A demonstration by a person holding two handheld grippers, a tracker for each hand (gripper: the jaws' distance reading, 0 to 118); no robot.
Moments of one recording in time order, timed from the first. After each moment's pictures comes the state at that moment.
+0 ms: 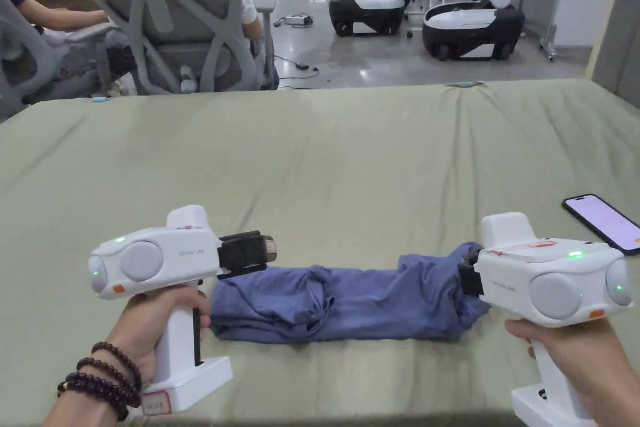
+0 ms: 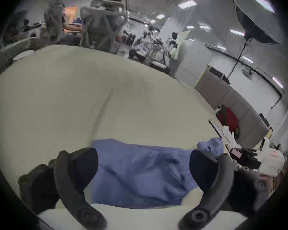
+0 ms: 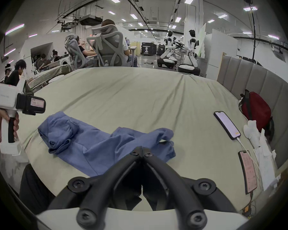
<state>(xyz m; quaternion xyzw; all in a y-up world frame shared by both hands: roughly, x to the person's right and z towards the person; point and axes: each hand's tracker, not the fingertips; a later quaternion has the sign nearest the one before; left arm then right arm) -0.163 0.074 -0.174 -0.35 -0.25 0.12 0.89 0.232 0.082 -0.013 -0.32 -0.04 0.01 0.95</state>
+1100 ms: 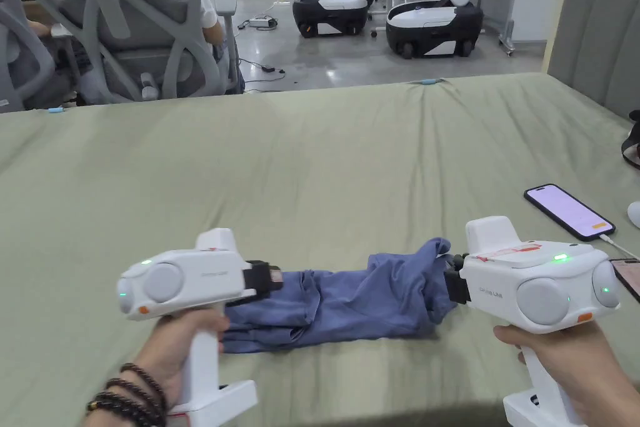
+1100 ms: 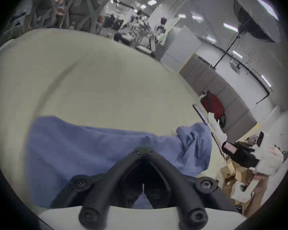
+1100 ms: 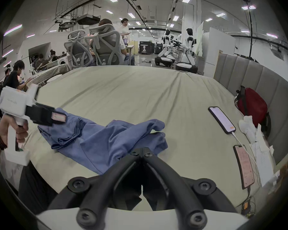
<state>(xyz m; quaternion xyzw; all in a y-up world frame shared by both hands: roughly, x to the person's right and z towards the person) -0.095 0.052 -0.171 -0.38 -0.34 0.13 0.85 0.247 0.081 0.008 -0.33 -0.05 0.00 0.94</state>
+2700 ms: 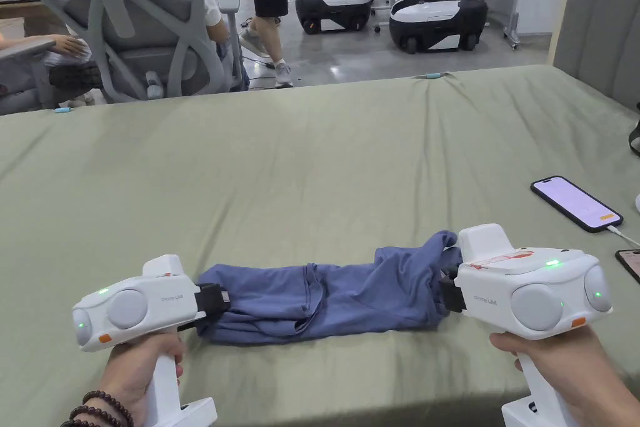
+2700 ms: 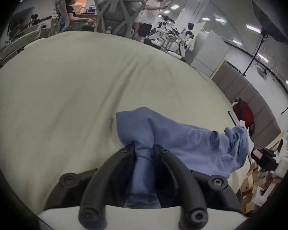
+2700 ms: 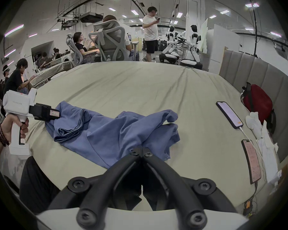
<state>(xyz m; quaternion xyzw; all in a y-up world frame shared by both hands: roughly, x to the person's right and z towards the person) -0.148 0.025 -0.168 -0.39 -0.21 0.12 0.89 0.234 0.066 0.010 -0.34 -0.03 0.00 0.94</state>
